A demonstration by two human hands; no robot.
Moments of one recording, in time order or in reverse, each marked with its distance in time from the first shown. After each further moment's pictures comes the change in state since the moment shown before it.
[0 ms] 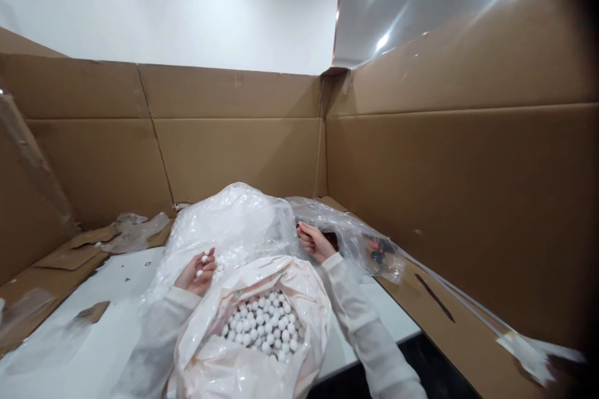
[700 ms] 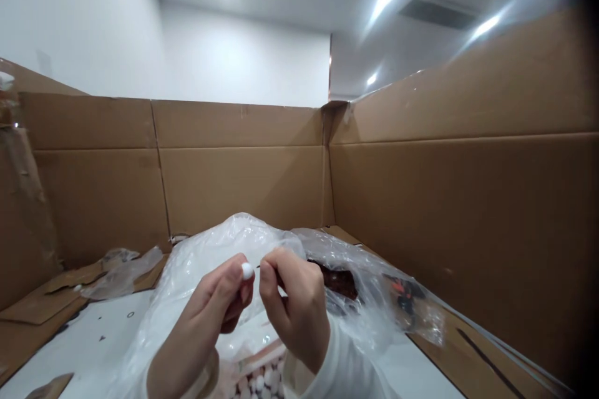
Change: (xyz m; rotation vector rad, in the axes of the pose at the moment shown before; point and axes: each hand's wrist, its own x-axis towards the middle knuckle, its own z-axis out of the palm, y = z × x) left_hand -0.122 0.018 0.140 0.662 -0.267 0.572; right_hand -0.082 -0.033 0.185 -1.159 0.183 -1.428
